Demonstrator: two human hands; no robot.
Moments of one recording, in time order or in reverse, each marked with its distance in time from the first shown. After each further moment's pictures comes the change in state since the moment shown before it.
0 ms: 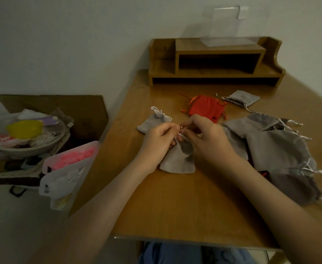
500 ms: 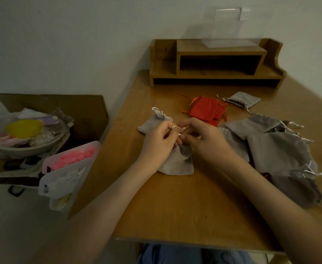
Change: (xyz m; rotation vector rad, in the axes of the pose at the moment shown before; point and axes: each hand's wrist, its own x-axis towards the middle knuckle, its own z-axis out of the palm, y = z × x) left_hand 0.002 -0.003 0.001 0.179 0.066 0.092; right_hand 0.002 -0.004 0.000 0.248 -0.138 0.155
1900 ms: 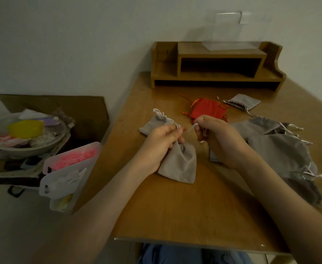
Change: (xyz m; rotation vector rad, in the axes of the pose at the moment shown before) left_hand 0.001 0.008 -0.007 -0.458 -0.151 -0.296; right_hand 0.004 -0.003 -0.020 0.686 -0.037 0.271
